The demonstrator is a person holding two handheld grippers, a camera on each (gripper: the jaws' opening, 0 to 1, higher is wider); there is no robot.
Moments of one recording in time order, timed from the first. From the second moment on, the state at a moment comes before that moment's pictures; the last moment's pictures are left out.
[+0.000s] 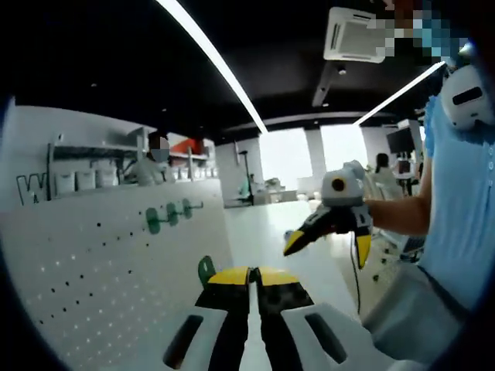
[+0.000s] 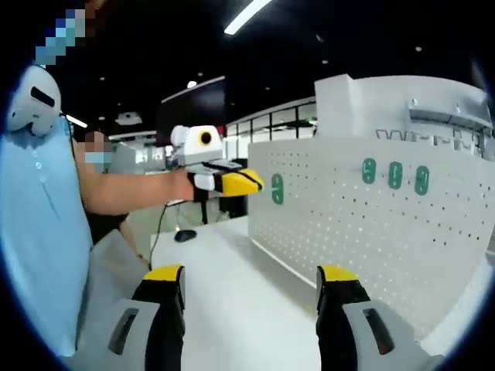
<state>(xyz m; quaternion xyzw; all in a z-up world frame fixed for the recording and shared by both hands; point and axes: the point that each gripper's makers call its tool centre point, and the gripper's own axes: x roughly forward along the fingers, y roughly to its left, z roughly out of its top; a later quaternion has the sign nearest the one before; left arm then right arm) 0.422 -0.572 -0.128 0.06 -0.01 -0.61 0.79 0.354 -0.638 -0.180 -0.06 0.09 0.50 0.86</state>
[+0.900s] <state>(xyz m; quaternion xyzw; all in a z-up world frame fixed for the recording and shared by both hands) 0.503 -0.591 -0.093 0.09 -0.03 -0.60 0.79 0.353 -0.674 -0.172 -0.06 0.09 0.44 0.89</state>
